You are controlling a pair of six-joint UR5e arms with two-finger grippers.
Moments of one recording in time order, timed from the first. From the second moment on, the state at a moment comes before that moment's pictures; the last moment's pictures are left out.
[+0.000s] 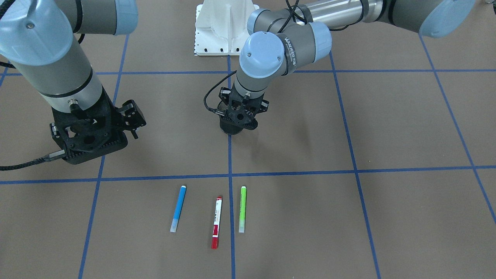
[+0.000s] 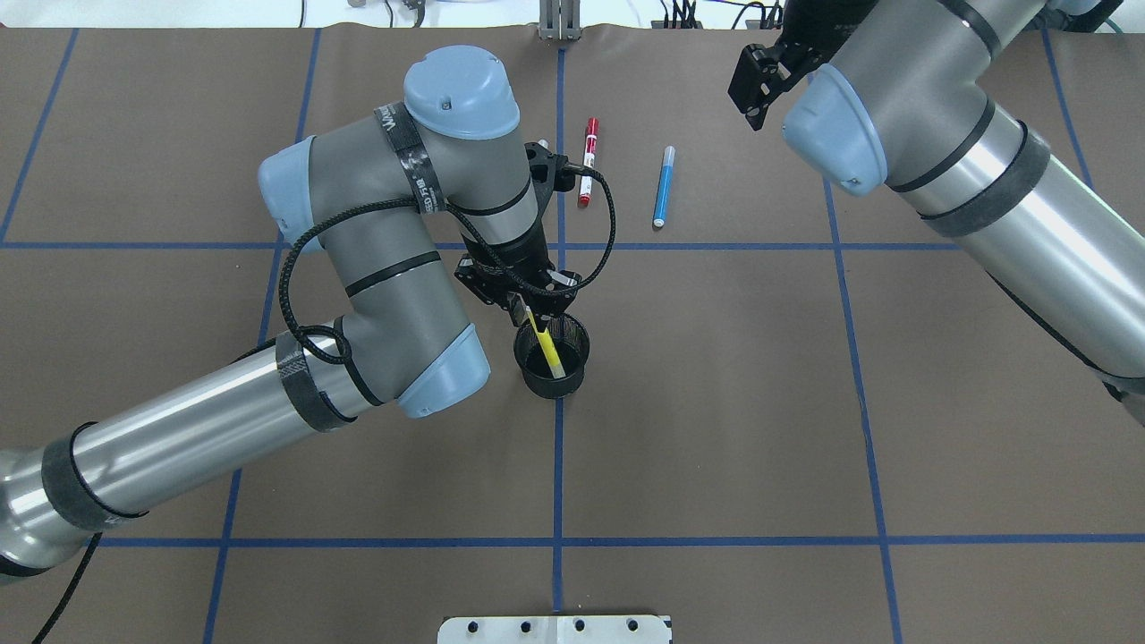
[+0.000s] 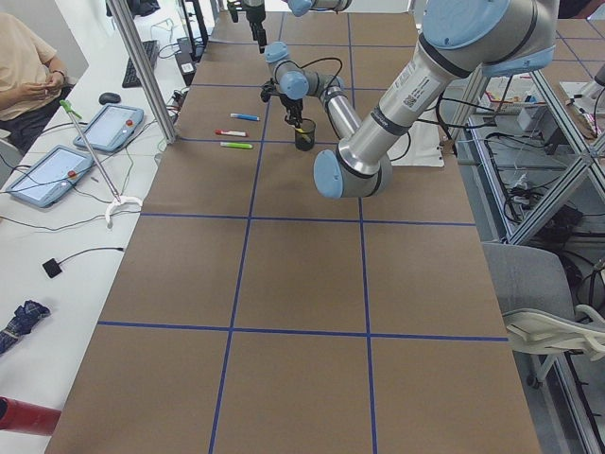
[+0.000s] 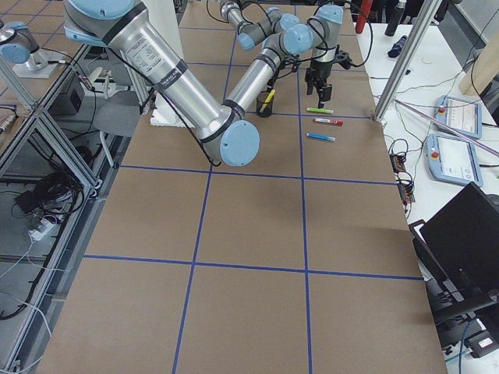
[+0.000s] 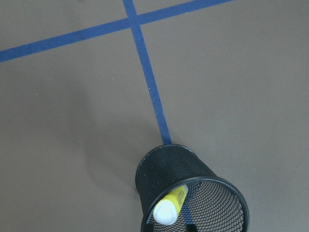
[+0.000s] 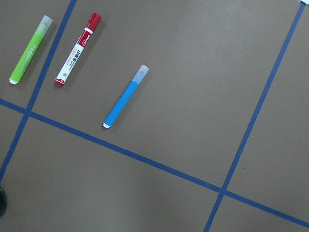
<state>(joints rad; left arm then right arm) -0.63 -2.46 -1.49 -1.49 -2.23 -0.82 0.99 -0.75 1.68 -2.05 2.11 0.32</state>
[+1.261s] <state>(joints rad) -0.63 -2.48 -1.41 -1.58 -2.22 -0.83 0.99 -0.75 1.68 -2.05 2.11 0.32</state>
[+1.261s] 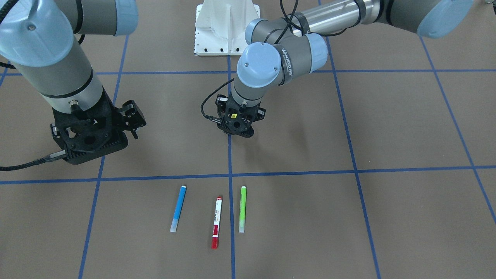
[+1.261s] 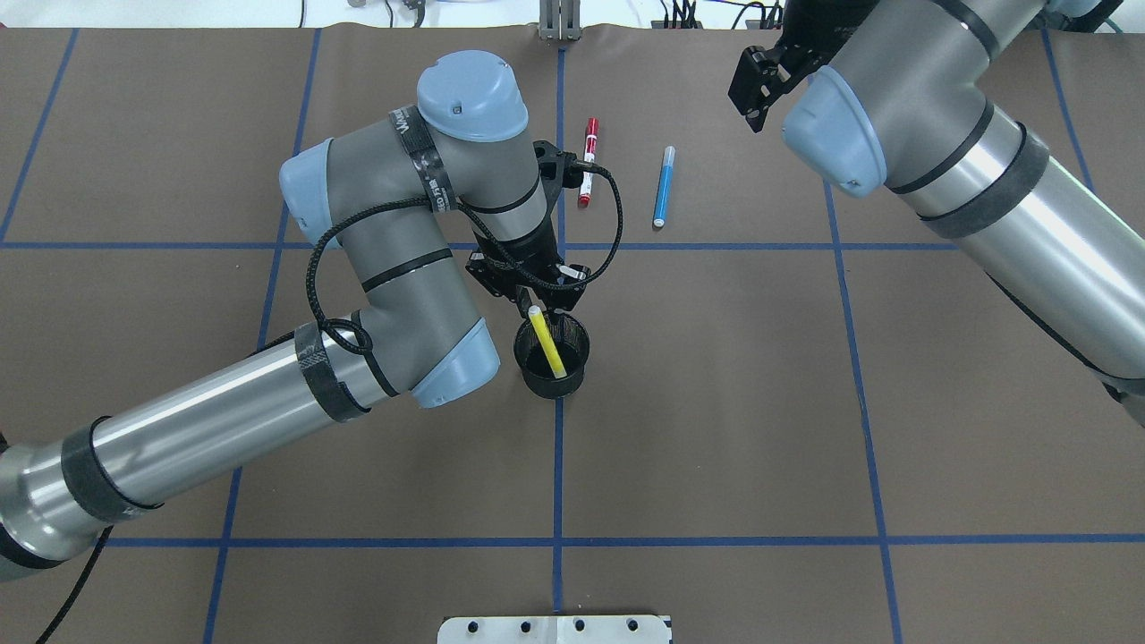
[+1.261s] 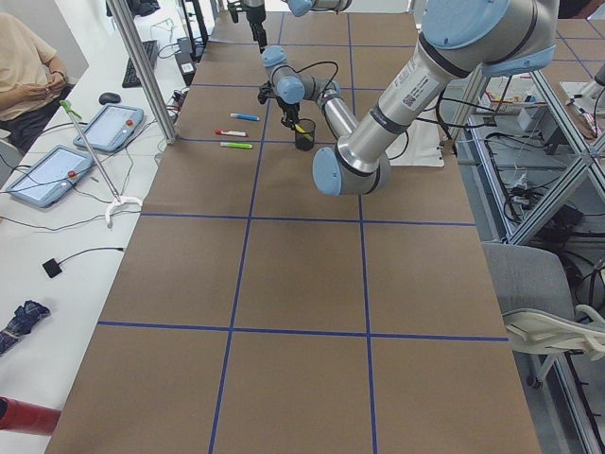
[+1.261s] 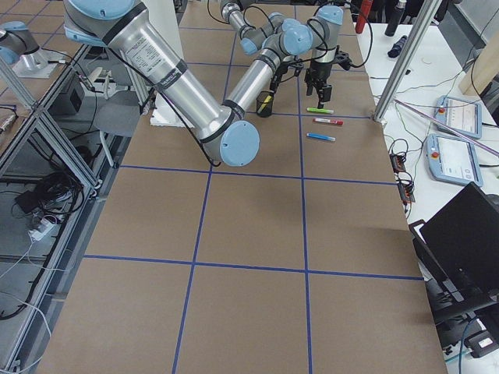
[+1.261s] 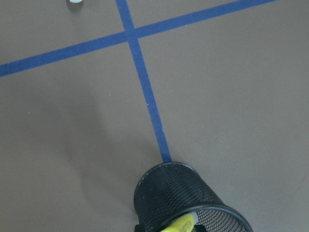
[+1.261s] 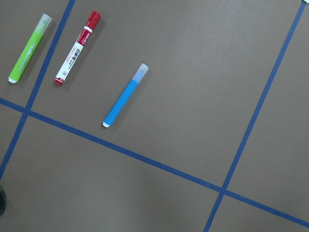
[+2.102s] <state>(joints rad) -0.63 -2.48 -1.41 -1.58 -2.22 -0.83 0.99 -0.75 1.68 -2.05 2.11 0.32</state>
